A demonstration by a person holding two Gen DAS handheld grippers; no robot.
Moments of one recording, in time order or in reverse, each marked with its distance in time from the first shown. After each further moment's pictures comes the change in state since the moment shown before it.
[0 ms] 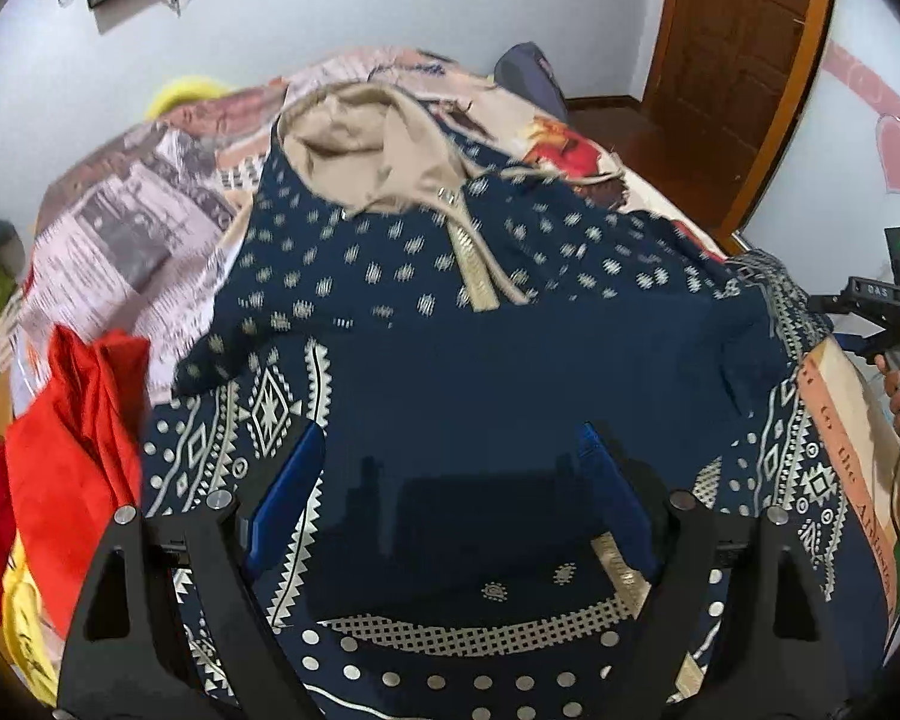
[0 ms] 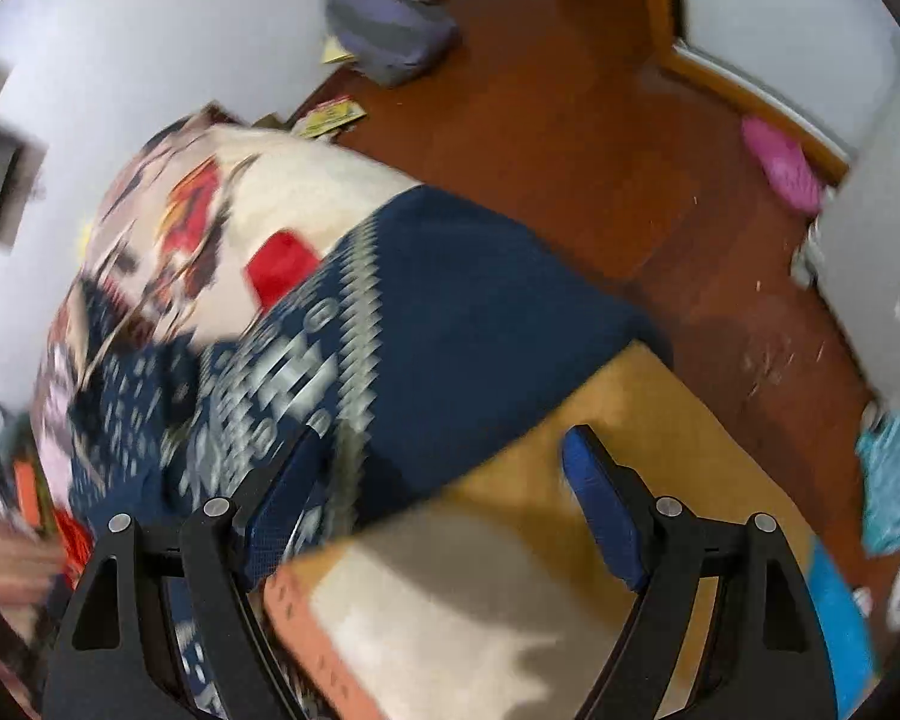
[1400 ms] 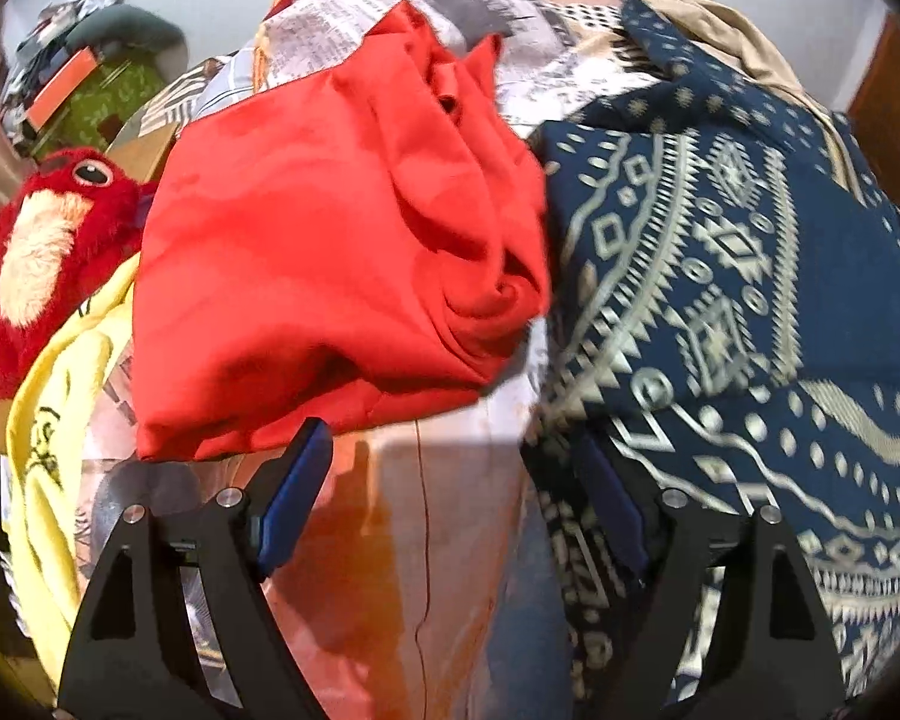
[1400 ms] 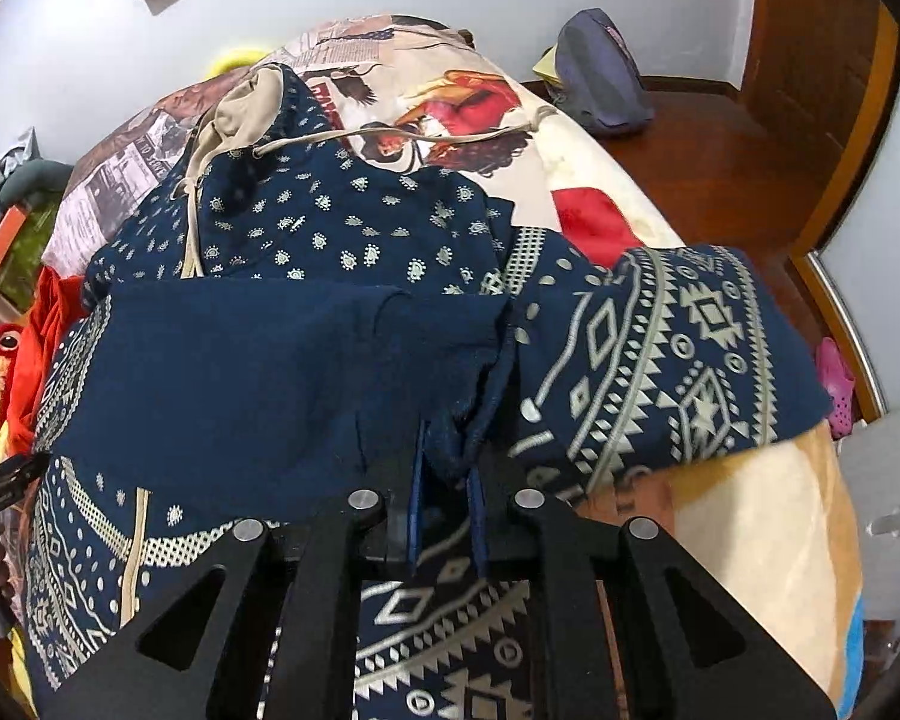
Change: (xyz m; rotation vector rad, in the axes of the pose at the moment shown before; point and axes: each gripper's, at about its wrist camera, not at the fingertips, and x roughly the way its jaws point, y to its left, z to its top) left arm -0.012 0.168 -0.141 -0.336 0.165 0.259; right arm 0.000 0.159 -0.107 -0.610 -0.077 -0.058
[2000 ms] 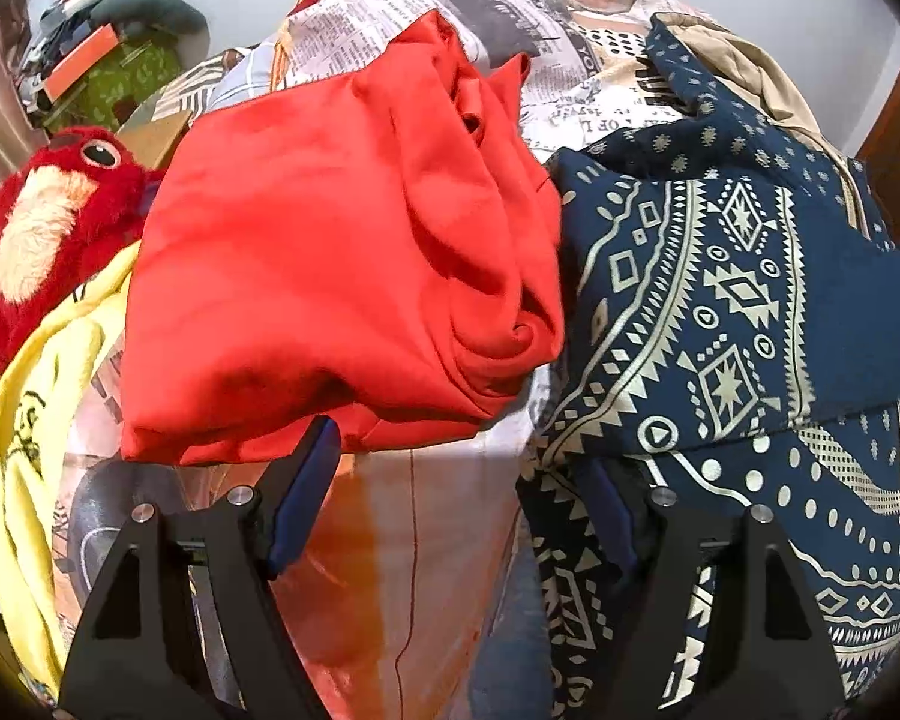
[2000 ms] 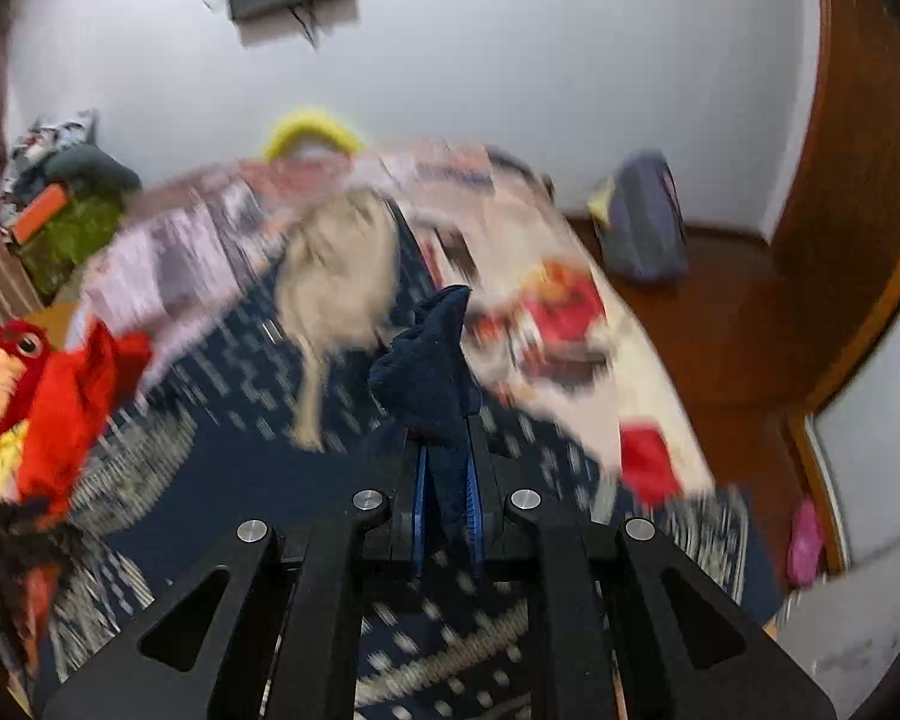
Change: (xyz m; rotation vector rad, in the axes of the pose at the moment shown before) left arm 0.012 0.009 0.008 -0.106 -0.035 -0.007; right arm -0.021 0.083 0.075 -0.184 -0.194 -0.010
